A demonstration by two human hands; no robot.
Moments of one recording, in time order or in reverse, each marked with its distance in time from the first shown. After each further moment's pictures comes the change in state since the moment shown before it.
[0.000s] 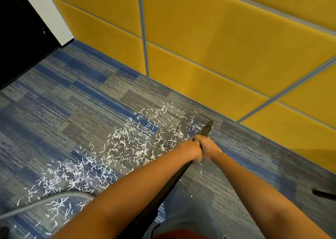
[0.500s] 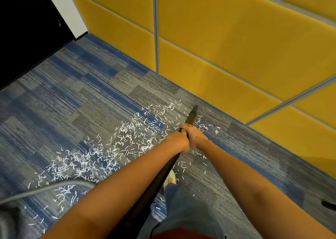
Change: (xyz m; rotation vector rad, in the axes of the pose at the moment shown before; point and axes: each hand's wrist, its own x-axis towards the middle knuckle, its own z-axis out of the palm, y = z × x) left_hand 0.005 -0.047 0.002 -0.137 0.062 -0.194; right_hand 0.051 -0.053 0.002 0.013 -0.076 -0.141
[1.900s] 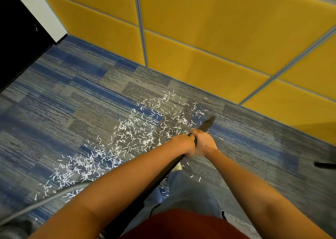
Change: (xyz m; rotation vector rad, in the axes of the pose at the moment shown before) left_hand -0.055 -0.019 0.044 0.279 -0.042 0.260; right_hand -0.086 -0.034 0.062 -0.011 0.144 0.306
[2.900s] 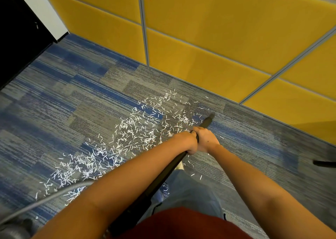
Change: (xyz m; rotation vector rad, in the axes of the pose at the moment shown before) left_hand -0.004 -0.010 0.004 -0.031 -0.026 -0.018; right_hand 0.000 -0.013 -0.003 -0.015 -0.025 -0.028
